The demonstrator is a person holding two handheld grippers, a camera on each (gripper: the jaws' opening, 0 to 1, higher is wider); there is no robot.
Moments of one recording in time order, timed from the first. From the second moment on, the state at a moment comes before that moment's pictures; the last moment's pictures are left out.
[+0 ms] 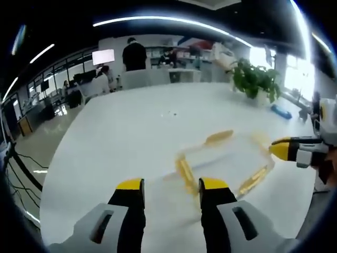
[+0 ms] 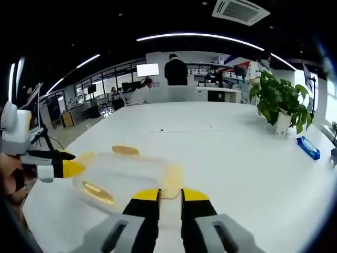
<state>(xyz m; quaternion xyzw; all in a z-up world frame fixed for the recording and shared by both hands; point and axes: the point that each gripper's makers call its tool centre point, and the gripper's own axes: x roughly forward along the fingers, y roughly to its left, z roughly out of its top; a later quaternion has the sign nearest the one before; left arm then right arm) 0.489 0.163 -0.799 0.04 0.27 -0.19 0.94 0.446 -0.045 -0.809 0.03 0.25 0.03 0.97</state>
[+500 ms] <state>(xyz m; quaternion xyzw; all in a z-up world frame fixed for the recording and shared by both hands) 0.488 0.168 -0.796 0.01 0.27 -0.17 0.95 0.448 -0.053 -0.807 0.04 0.25 0.03 0.97</state>
